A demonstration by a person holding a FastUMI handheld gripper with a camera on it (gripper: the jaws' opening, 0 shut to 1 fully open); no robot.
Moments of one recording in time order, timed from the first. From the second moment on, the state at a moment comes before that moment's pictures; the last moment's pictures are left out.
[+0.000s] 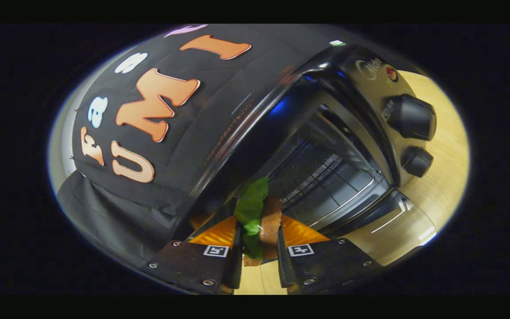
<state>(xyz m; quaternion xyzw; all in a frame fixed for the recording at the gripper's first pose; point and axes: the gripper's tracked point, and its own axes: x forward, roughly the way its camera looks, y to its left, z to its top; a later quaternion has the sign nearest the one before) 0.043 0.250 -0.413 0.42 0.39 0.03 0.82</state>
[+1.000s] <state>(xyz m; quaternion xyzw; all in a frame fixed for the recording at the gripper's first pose) -0.033 0.194 -0.391 0.20 0.47 0.08 0.86</state>
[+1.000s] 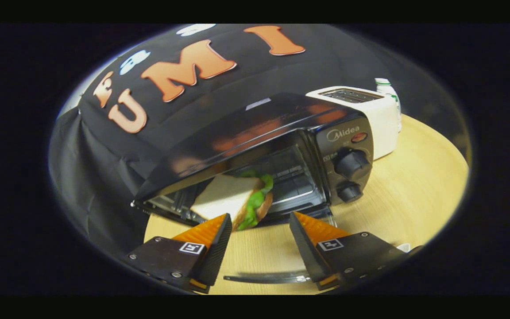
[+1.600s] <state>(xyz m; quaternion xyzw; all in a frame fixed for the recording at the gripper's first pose) -0.157 0.194 -0.389 0.06 0.55 0.19 0.81</state>
